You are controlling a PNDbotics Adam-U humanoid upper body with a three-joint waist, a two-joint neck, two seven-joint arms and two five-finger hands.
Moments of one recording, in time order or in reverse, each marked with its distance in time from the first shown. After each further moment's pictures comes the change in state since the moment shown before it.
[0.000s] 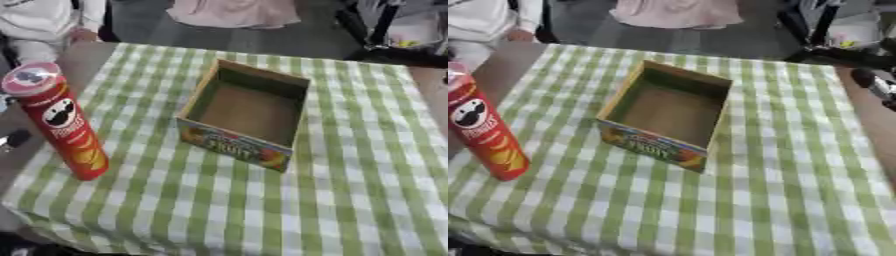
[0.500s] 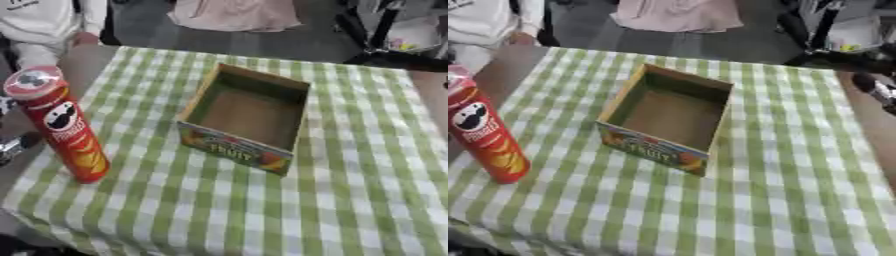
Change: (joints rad) left arm -0.032 -0.002 -0.024 0.041 -0.003 0.021 -0.012; right arm 0.000 0.002 0.000 0.000 -0.004 0.001 0.001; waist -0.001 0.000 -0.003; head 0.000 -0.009
